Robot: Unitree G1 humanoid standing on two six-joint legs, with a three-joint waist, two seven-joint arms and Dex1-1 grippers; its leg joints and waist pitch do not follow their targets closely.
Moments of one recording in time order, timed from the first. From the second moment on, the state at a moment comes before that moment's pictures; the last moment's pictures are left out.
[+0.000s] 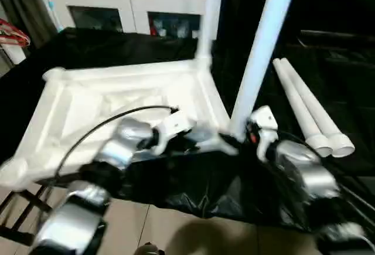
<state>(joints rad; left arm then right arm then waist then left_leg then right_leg) -0.70 0.20 -0.28 0.75 0.11 0.10 -0.98 -0.47 -0.20 0.02 0.57 0.09 0.14 0.56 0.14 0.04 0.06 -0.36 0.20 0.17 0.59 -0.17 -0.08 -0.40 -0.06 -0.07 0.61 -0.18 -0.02</state>
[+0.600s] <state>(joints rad) -0.71 0.14 -0.28 0.75 0.15 0.10 -0.86 -0.58 -0.12 -0.06 0.78 0.09 0.02 0.45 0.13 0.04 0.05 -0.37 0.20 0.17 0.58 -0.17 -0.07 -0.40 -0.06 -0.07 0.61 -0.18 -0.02</state>
